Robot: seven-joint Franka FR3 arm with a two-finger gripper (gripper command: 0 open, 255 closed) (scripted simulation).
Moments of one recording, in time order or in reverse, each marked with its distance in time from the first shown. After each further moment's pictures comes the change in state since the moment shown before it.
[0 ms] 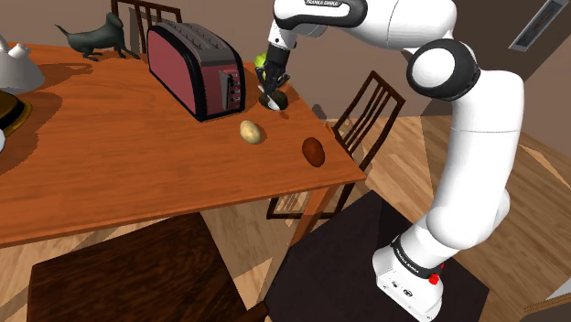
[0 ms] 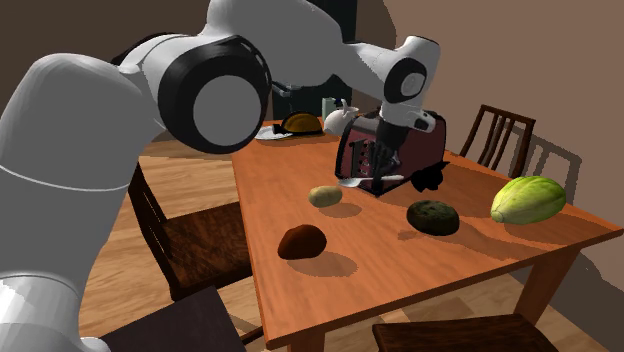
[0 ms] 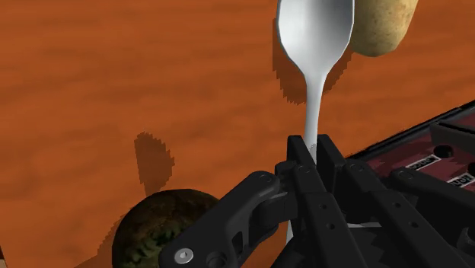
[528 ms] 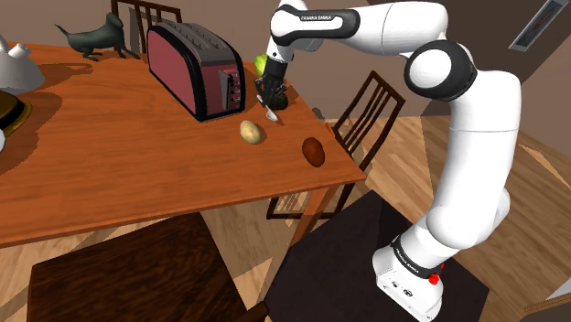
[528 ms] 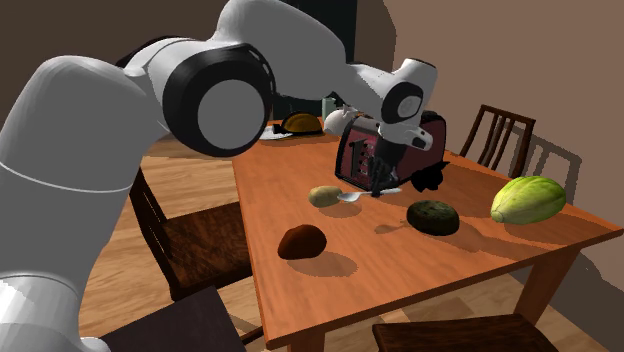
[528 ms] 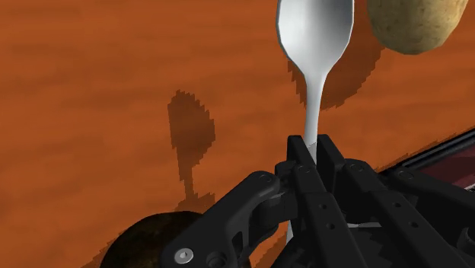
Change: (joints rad) arm -0.003 0.015 -0.003 -0.085 0.000 0.099 -0.016
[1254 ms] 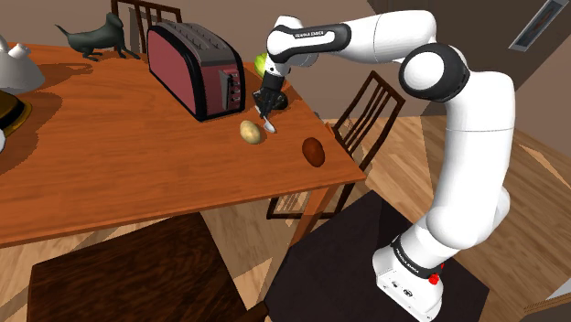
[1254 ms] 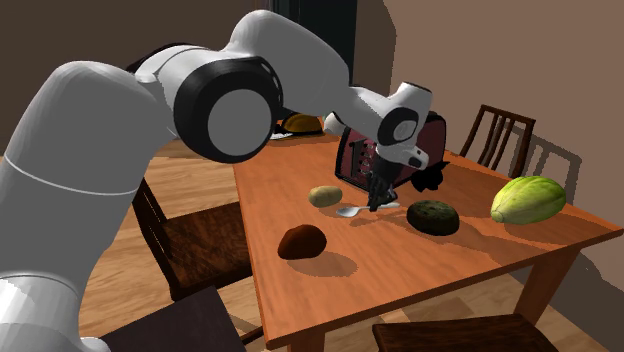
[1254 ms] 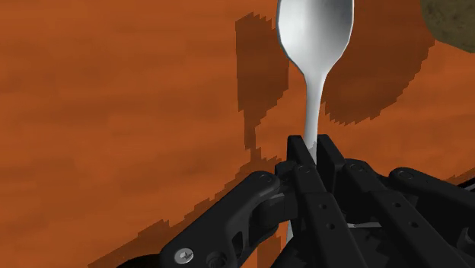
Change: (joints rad) arm 0.001 0.035 -0.003 -0.072 -0.002 0.106 -0.012
